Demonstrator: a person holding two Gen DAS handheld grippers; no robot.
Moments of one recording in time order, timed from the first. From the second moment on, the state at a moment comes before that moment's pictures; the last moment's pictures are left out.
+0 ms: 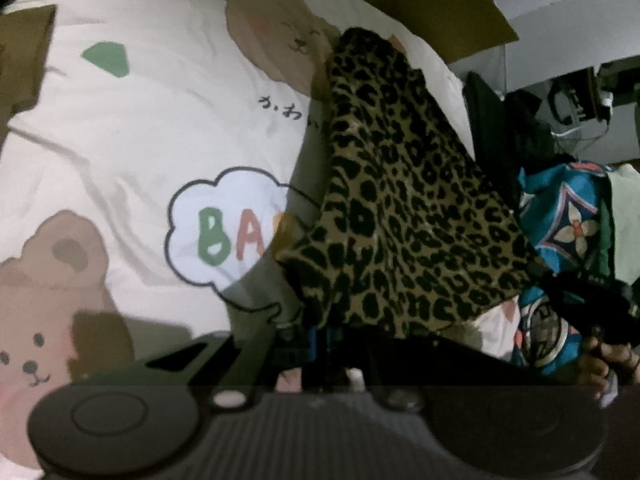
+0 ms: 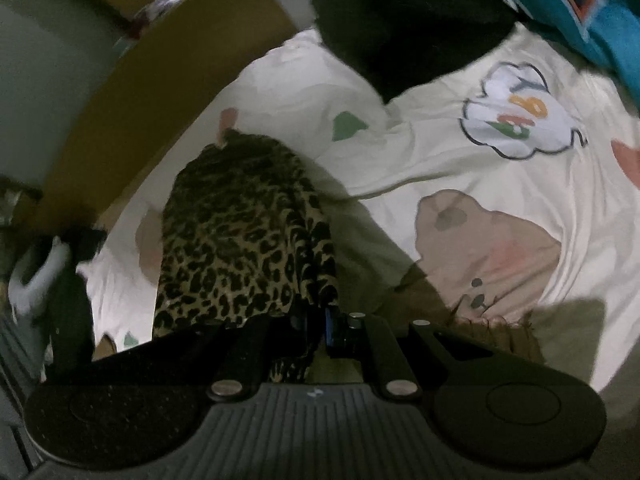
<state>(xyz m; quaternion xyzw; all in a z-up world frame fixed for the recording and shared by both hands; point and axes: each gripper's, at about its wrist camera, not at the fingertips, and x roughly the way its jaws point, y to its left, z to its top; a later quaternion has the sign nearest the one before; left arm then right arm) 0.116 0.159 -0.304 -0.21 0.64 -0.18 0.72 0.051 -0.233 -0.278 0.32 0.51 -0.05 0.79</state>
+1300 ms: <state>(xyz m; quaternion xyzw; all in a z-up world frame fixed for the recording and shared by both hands) 0.048 0.202 -0.363 -0.18 0.70 -0.11 0.68 -0.005 -0.203 -0.377 0.25 0.66 -0.04 0.71</state>
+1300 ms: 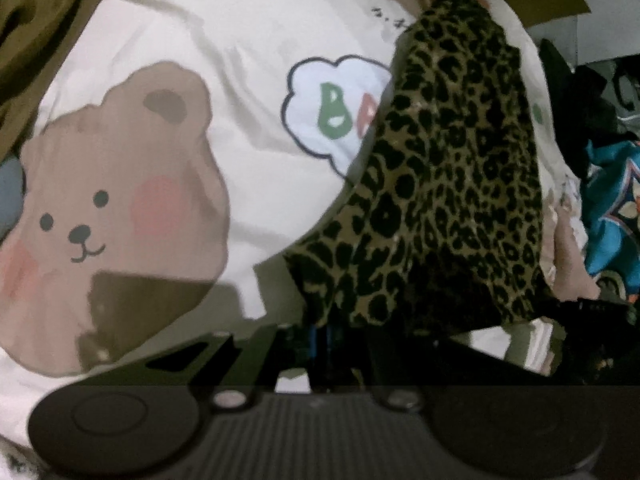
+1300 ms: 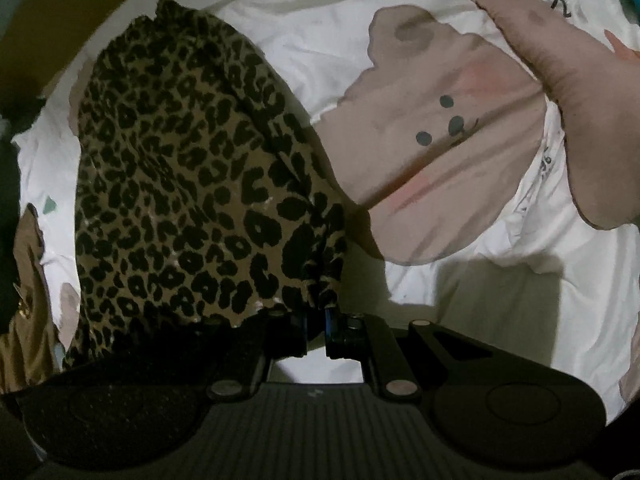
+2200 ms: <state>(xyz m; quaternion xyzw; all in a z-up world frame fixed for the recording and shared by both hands) 0.069 0.205 -0.331 -0.10 0.69 -0.07 0.72 0.038 -0.208 -0.346 0.16 0.62 0.01 0.77</state>
